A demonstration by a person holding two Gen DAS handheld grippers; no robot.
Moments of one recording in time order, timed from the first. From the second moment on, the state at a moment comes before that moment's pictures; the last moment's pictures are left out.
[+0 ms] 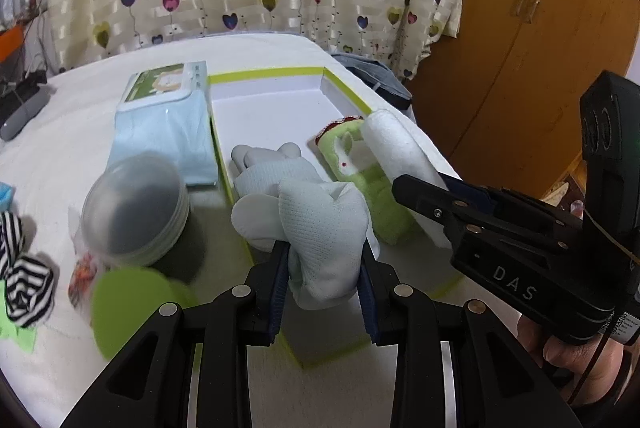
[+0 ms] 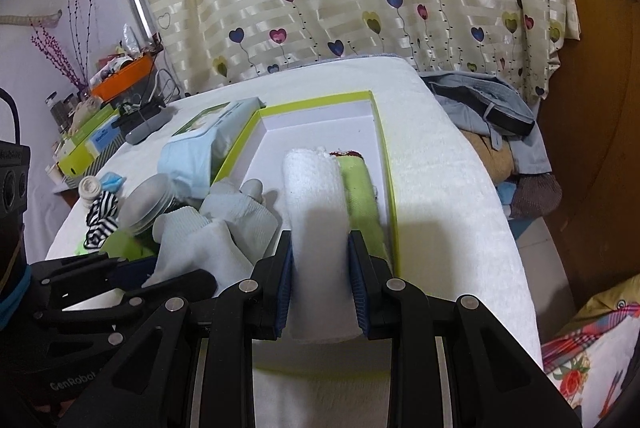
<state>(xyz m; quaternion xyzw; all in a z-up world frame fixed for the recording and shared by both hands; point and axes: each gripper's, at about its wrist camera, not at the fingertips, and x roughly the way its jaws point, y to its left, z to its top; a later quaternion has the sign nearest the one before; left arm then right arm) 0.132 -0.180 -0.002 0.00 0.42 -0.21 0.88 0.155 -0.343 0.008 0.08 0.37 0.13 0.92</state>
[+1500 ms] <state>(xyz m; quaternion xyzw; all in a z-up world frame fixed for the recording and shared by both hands) 0.079 -0.151 0.049 -0.01 0.34 -0.22 0.92 0.086 -0.320 0.063 0.03 0.32 0.11 0.94</state>
